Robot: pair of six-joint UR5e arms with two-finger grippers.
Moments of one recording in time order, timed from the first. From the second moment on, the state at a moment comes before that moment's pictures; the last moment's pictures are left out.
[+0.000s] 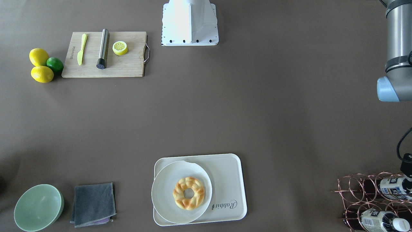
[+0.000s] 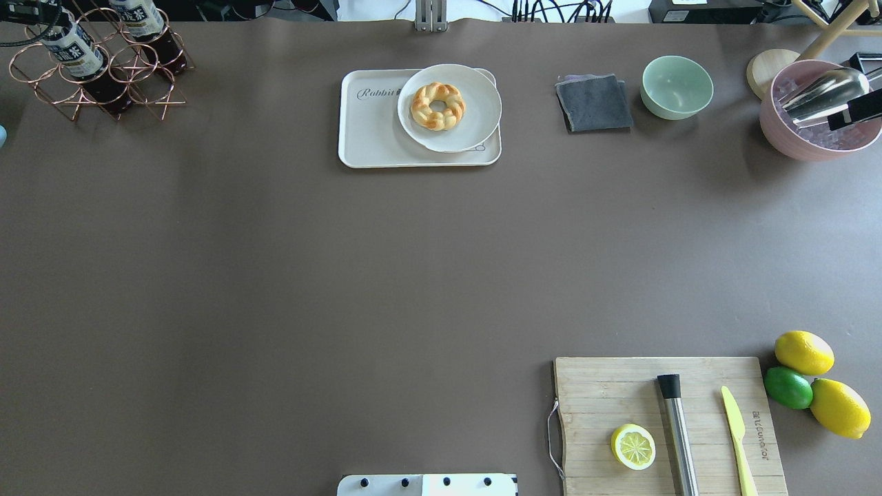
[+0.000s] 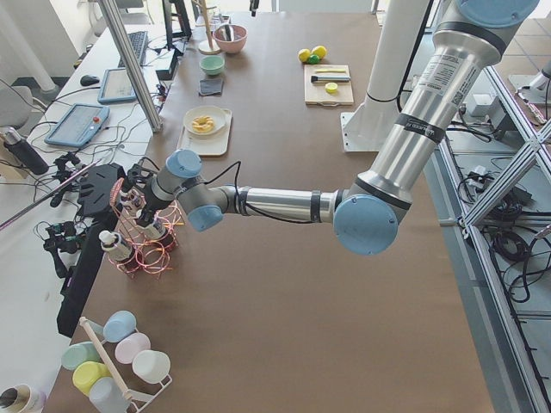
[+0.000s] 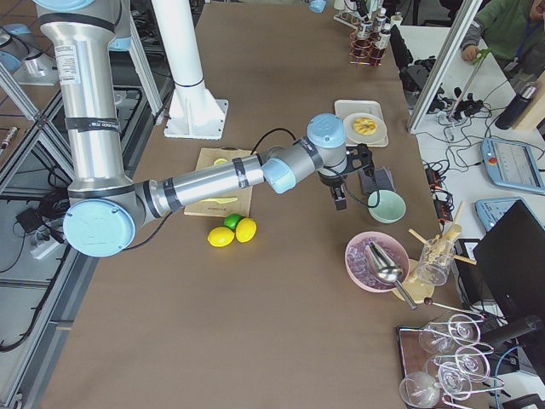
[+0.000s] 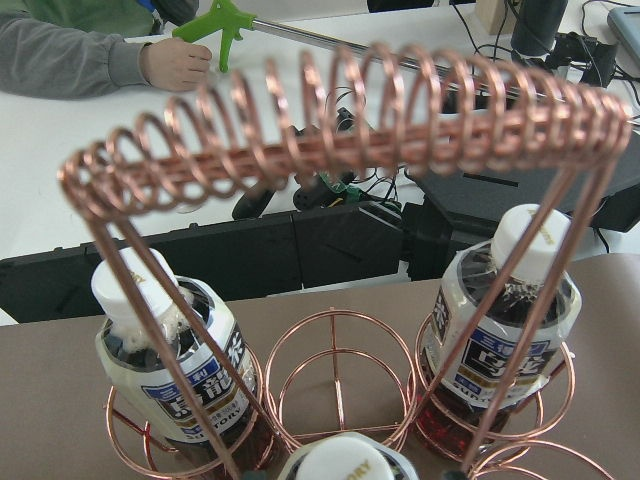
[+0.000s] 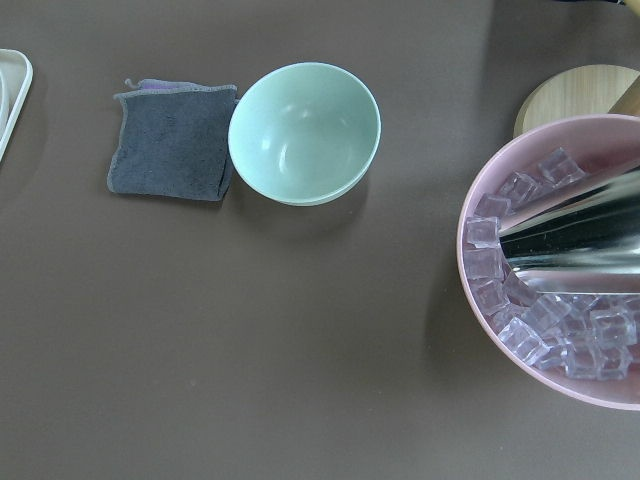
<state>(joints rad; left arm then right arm) -1.28 -2.01 -1.14 -2.53 -1.94 -0.67 1.37 -1.49 1.80 -1.25 2.38 0.39</state>
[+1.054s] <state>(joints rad) -1.32 -2.01 -1.16 -2.52 -1.95 -0.67 1.37 -1.49 1.80 -1.25 2.38 0.39</state>
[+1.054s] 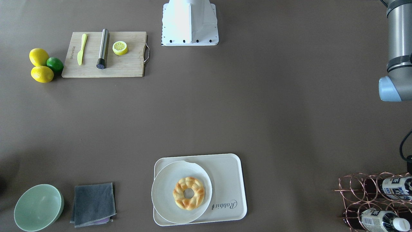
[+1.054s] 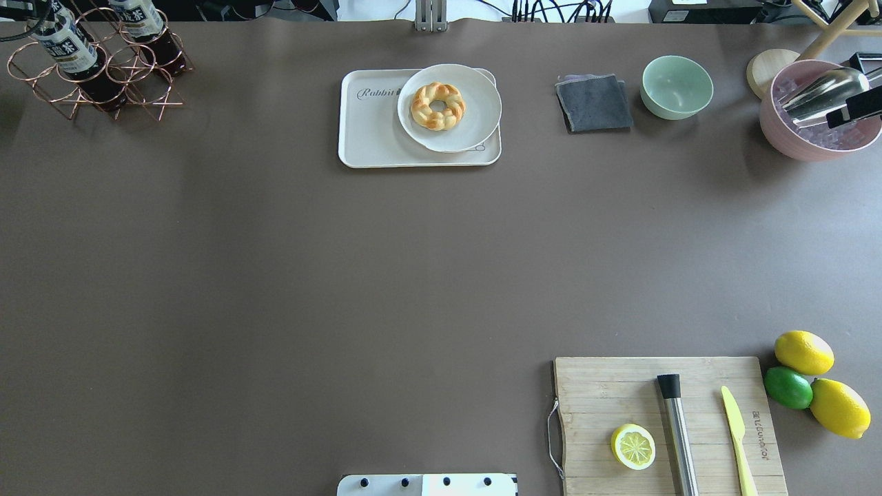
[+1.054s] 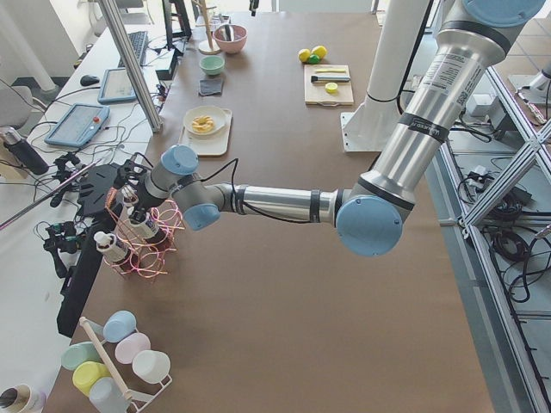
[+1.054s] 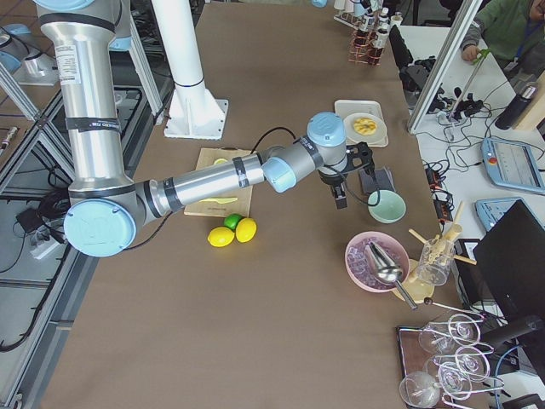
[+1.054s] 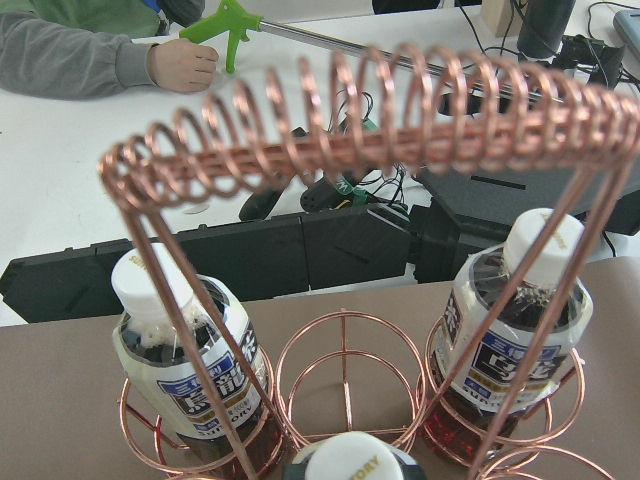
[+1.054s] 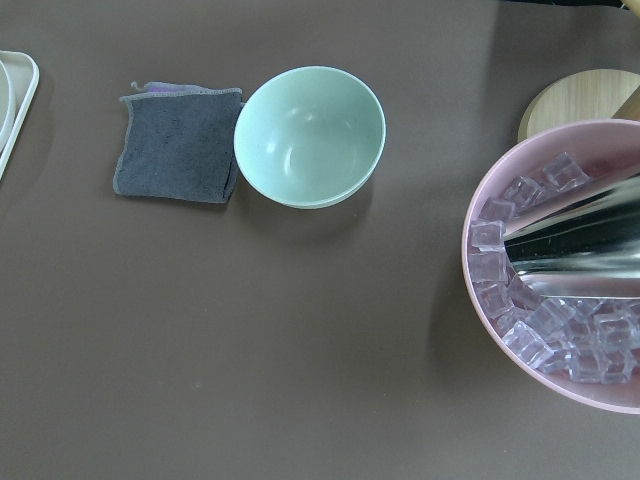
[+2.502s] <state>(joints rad) -1.48 -1.91 -1.61 -2.36 -2.24 -0.66 1.37 -1.48 1.81 -1.25 2.38 0.40</state>
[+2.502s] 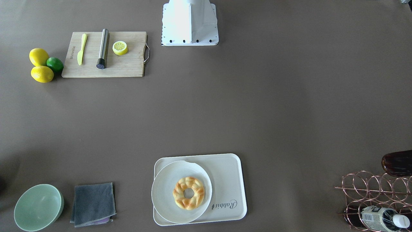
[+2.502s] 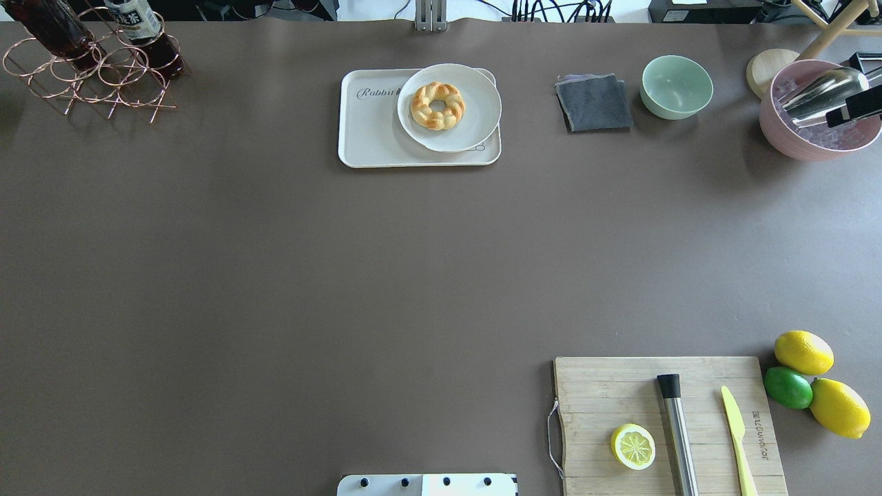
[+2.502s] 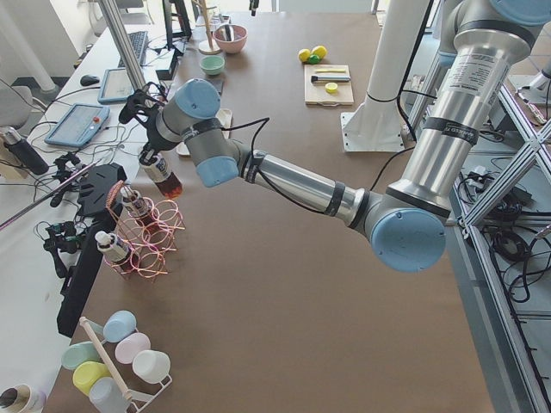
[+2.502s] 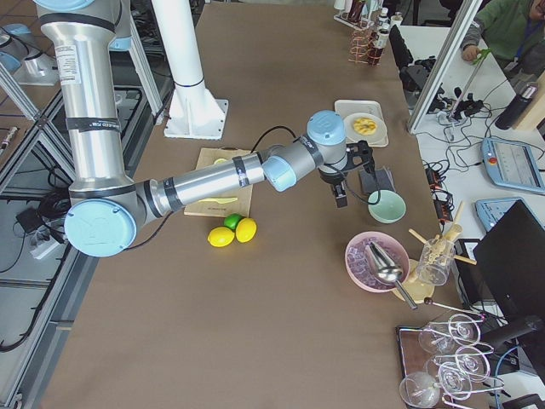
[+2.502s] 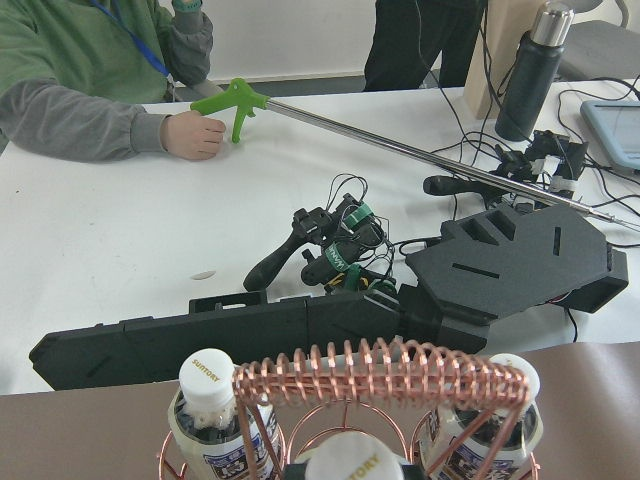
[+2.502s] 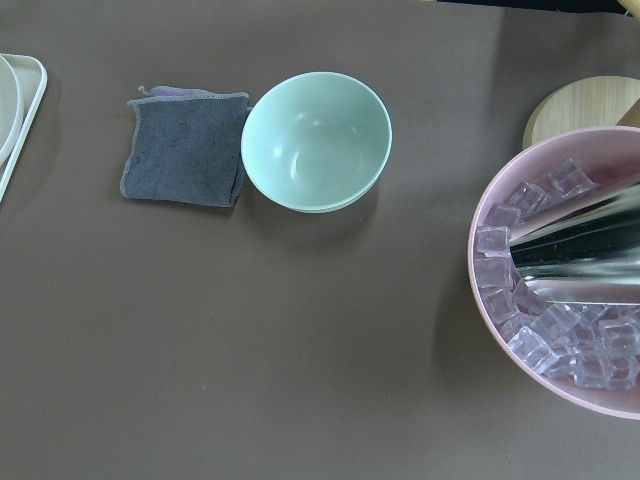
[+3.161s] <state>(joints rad) -1.17 -1.88 -1.90 -2.34 -2.19 -0.66 1.33 -1.48 1.89 -1.19 2.38 0.39</state>
